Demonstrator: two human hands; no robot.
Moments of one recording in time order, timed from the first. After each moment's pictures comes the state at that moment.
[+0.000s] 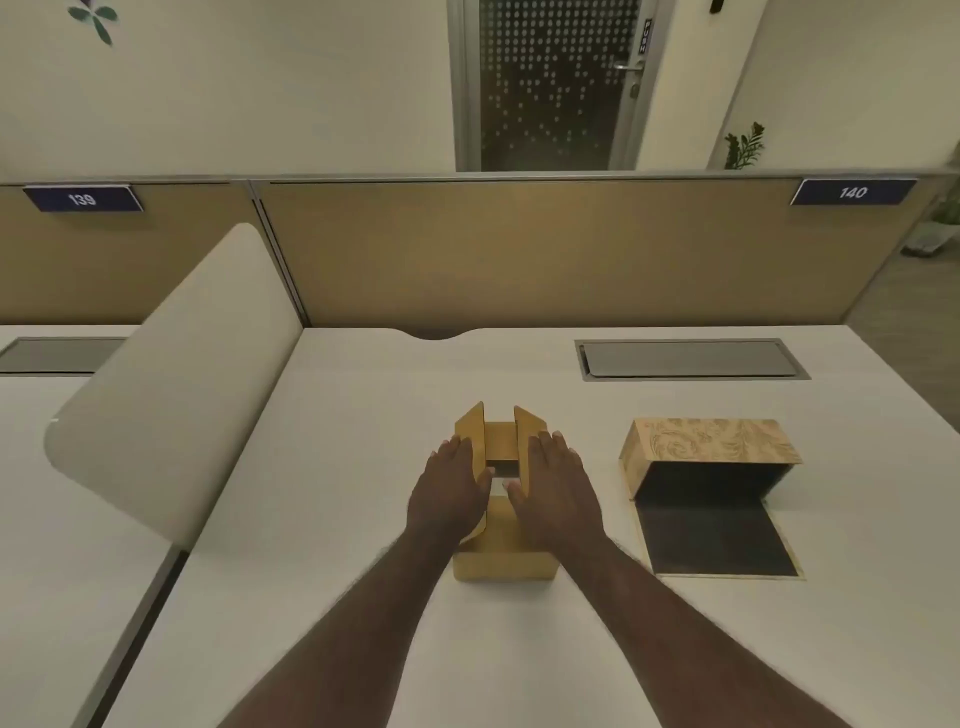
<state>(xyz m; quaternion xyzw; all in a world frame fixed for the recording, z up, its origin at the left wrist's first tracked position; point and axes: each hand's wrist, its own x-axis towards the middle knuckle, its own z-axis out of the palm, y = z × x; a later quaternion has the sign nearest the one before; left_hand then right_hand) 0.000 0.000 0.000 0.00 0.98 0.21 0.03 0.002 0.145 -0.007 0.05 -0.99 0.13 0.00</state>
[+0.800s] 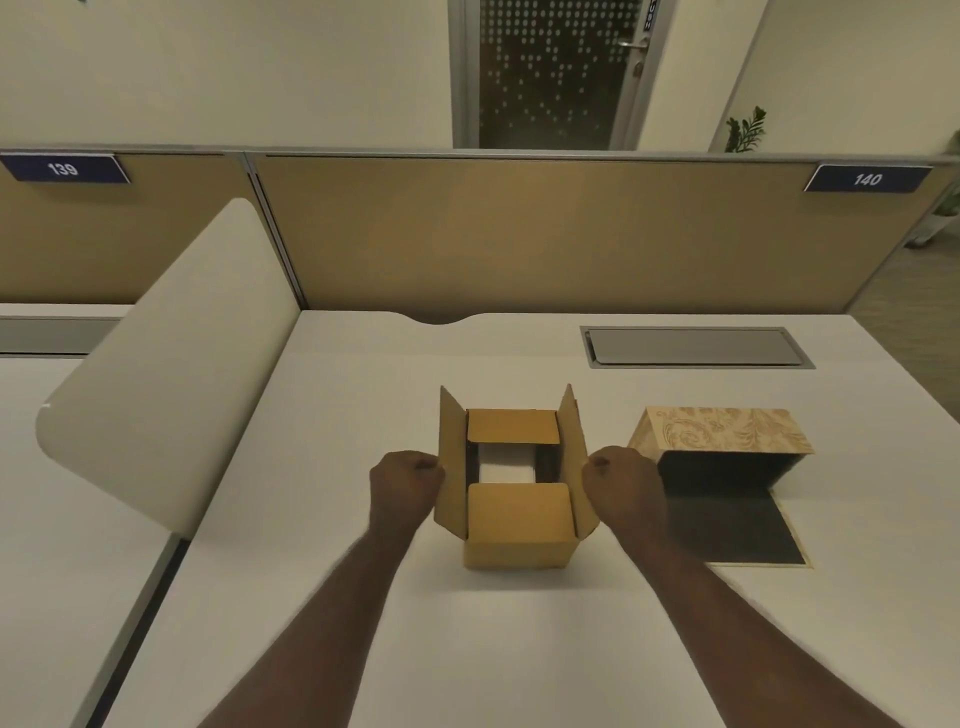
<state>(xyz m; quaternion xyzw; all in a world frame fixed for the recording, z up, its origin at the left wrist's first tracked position) 0.001 -0.065 -0.001 -0.18 0.87 0.45 0.02 0.000 0.185 0.001 -0.16 -0.94 0.29 0.03</state>
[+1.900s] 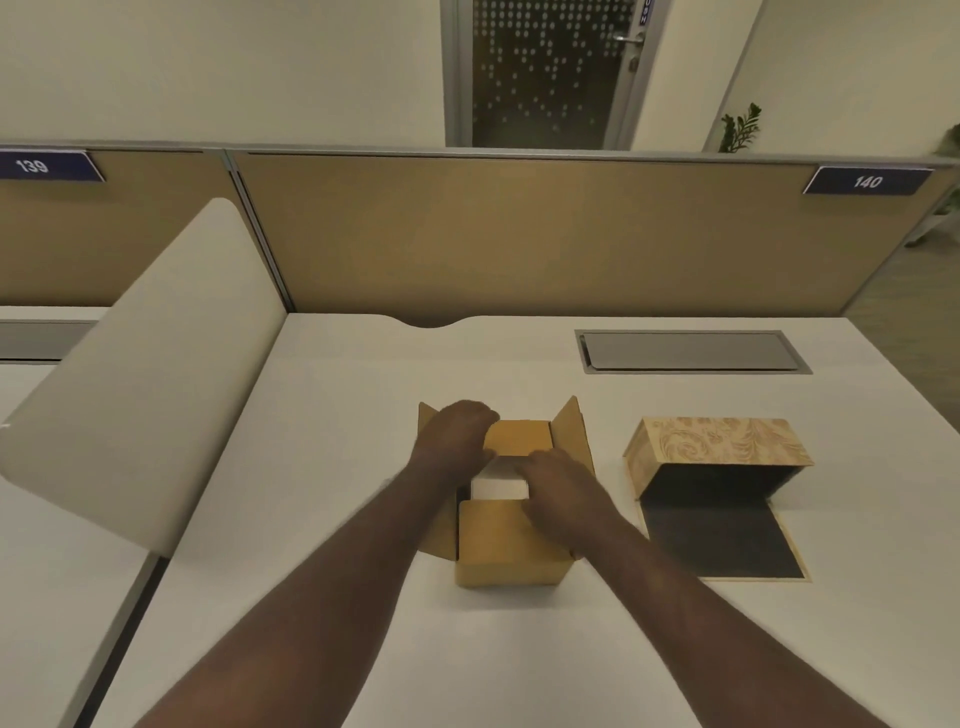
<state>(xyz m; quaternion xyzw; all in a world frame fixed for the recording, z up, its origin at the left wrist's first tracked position) -0.084 -0.021 0.004 0.16 0.98 0.13 0.01 -0.021 0.148 0.010 0.17 -0.98 0.10 -0.04</state>
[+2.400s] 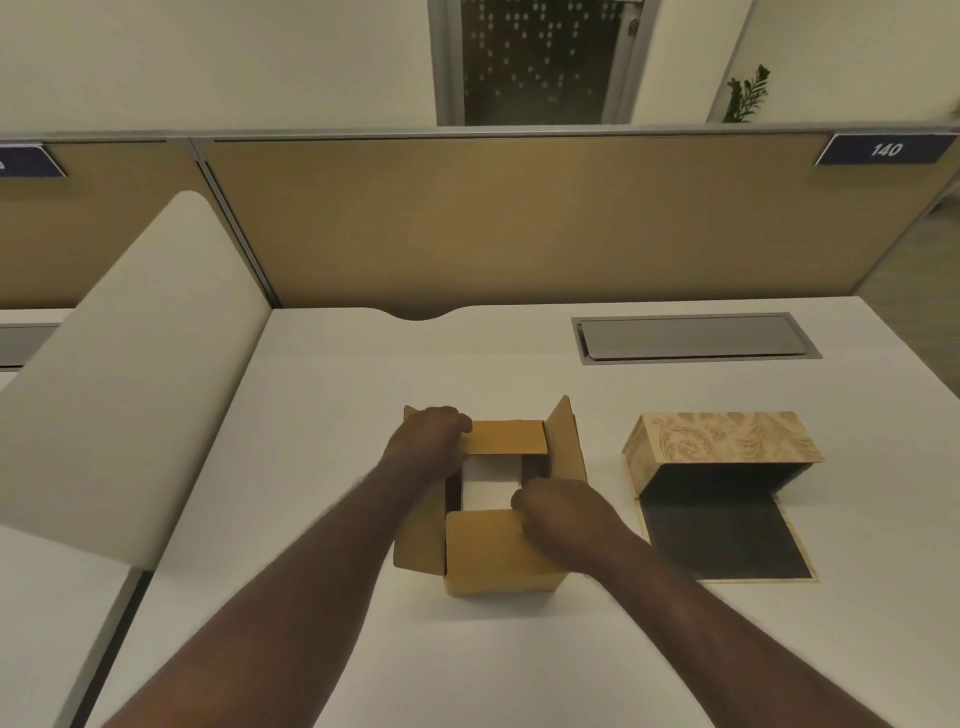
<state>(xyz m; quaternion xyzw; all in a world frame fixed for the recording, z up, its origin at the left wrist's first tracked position) -0.109 -0.032 -0.007 0.14 0.98 0.09 0.08 -0.023 0.166 -0.005 0.21 -0.97 0.09 -0.12</state>
